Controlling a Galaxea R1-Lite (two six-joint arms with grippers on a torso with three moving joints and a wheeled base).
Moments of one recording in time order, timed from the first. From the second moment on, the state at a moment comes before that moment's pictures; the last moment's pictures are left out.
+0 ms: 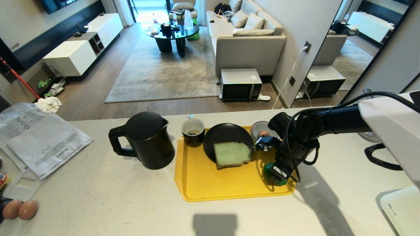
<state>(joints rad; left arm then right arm) 0.00 0.00 0.00 -0.04 0.01 -0.03 0.35 2.25 -1.67 0.68 -0.06 -0.49</state>
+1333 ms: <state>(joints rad) 0.00 0.00 0.00 -0.04 0.01 -0.03 0.29 1.66 -1.23 0.55 -0.02 -0.41</state>
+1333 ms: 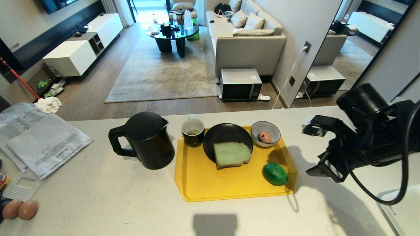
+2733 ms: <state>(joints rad) 0.00 0.00 0.00 -0.04 0.01 -0.03 0.02 0.54 -0.59 0.00 -0.21 -0.05</state>
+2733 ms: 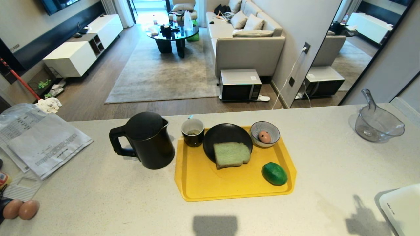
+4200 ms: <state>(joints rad) 0.00 0.00 0.00 -0.04 0.01 -0.03 0.00 0.00 0.00 -0.03 0.00 -0.09</state>
